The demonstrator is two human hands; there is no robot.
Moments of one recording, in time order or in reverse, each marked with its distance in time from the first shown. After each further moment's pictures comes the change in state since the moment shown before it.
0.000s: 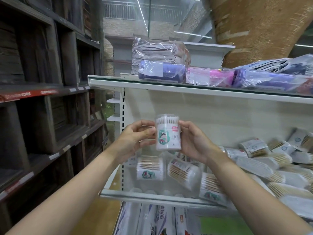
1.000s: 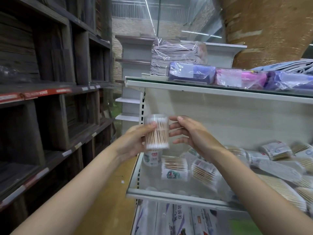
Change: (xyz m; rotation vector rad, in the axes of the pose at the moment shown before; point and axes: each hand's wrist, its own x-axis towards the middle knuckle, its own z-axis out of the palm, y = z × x) left_hand -0.025 0.023 -0.054 0.046 0.000 -0.149; right_hand 0.018 -0.004 0.070 -0.334 0.206 -0.190
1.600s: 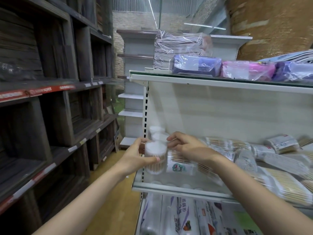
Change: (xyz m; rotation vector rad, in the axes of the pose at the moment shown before) left_hand -0.020 -0.057 -0.017 0.669 0.258 0.025; right_hand -0.004 0.038 0.008 -0.630 -0.187 0.134
